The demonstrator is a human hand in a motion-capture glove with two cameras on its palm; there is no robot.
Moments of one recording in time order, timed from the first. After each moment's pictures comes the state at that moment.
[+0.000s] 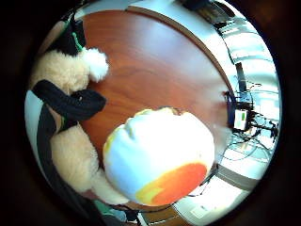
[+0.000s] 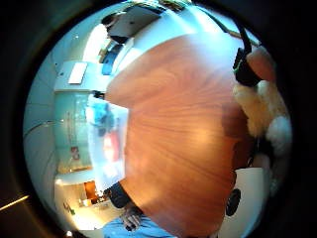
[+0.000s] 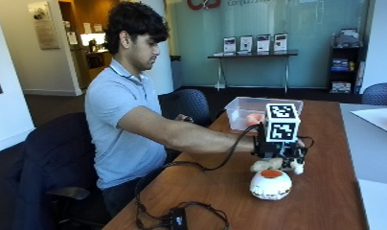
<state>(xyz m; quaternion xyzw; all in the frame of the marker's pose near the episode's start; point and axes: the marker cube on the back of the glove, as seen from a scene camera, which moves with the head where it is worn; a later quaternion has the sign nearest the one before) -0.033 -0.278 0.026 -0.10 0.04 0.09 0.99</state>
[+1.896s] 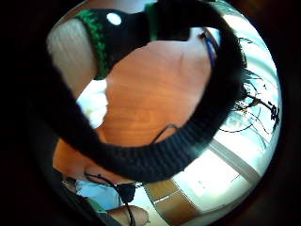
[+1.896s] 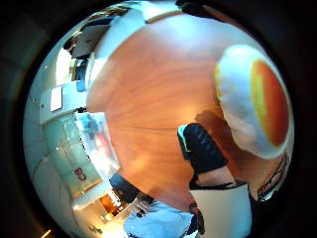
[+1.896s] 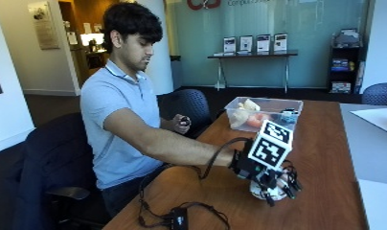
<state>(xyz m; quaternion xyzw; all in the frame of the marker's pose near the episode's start) 0.060 -0.193 -0.013 -0.24 0.10 0.24 0.94</state>
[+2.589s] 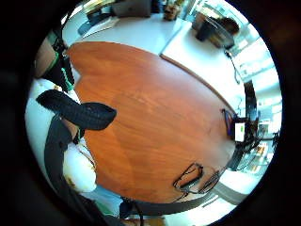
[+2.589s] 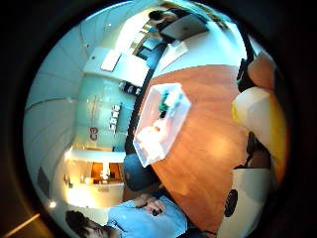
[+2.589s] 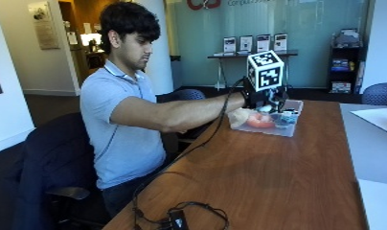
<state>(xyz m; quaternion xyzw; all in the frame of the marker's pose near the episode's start) -0.165 -0.283 -0.081 -0.06 -0.04 -0.03 1.00</state>
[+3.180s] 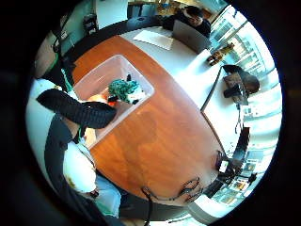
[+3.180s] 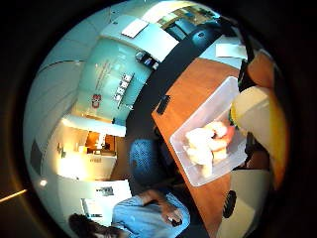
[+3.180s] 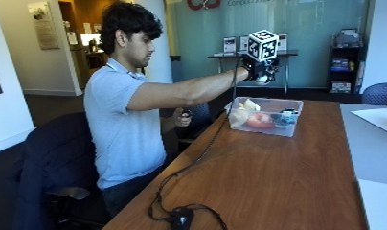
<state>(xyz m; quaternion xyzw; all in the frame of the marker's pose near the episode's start) -0.389 -0.329 -0.061 -0.10 -0.04 -0.18 0.98</state>
